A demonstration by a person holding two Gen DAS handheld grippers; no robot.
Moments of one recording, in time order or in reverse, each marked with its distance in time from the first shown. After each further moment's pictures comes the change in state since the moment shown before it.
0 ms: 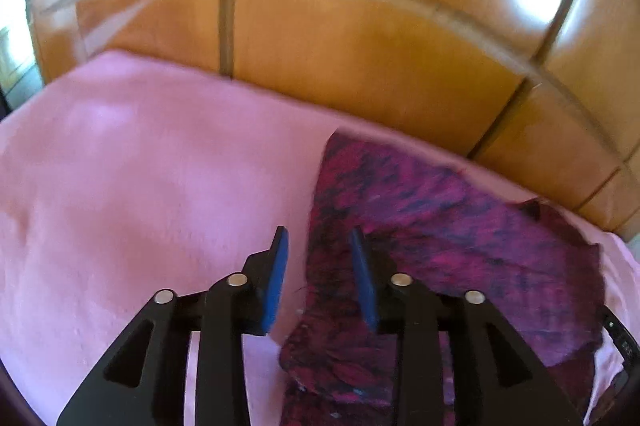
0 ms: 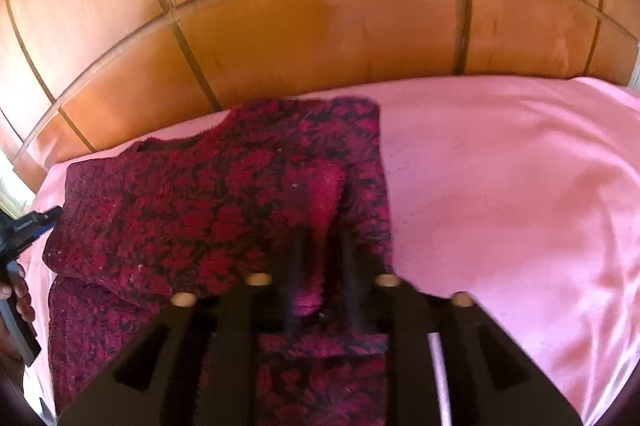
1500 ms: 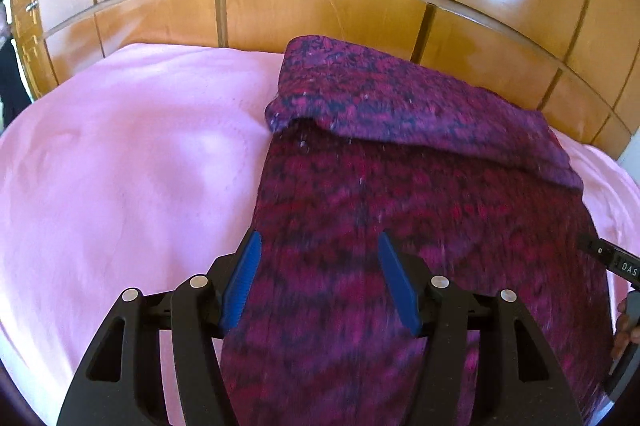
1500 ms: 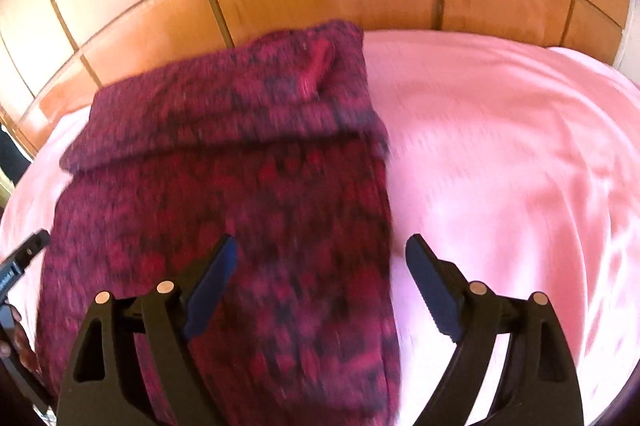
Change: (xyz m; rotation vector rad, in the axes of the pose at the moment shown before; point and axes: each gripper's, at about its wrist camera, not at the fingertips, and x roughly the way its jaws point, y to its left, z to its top) left arm -0.125 -0.012 -0.168 0.142 0.021 0.006; right arm -0.067 -0.001 -0.111 -0.037 0.102 -0.026
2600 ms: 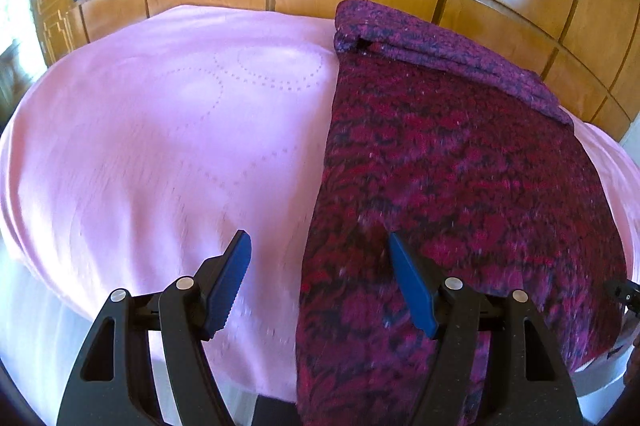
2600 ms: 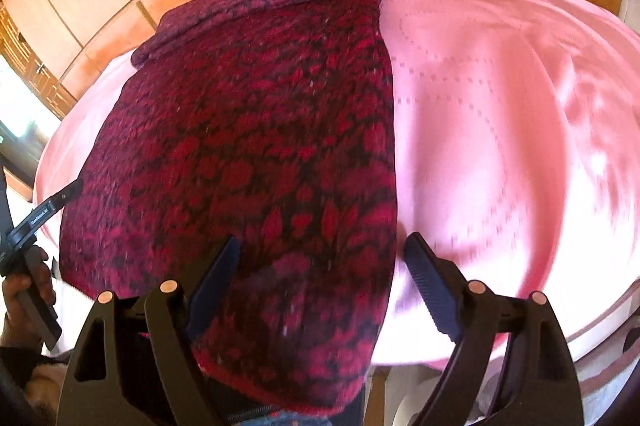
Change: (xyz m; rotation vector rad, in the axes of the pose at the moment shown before) left arm -0.059 0.049 -0.100 -0.043 0.039 0.026; right arm -0.077 -0.002 -0.136 -0.015 0.113 0.140
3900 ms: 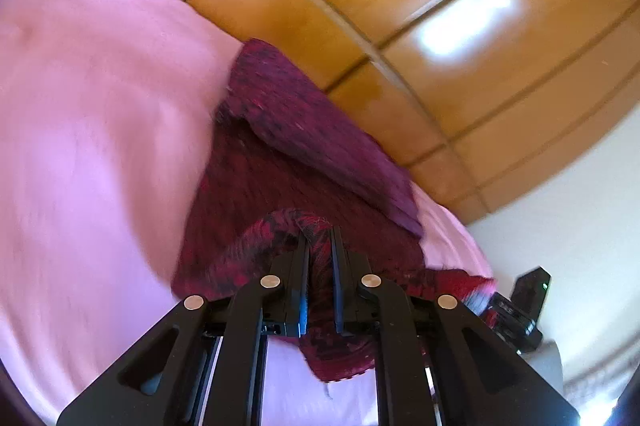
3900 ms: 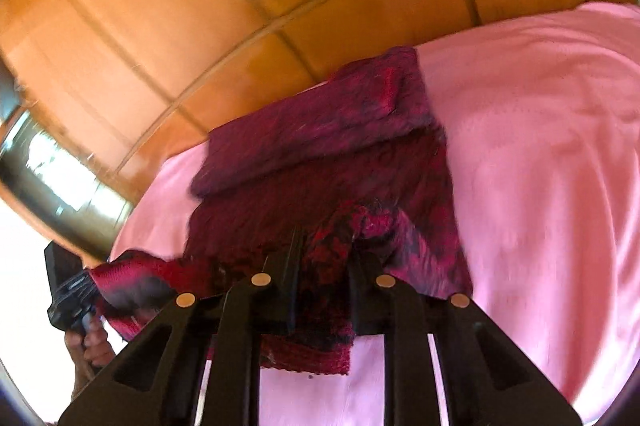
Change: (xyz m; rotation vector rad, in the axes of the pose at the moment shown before) left arm 0.029 0.011 0.123 -0.312 0.038 -0.602; right arm 0.008 -0.012 0.149 0.190 -0.168 0.248
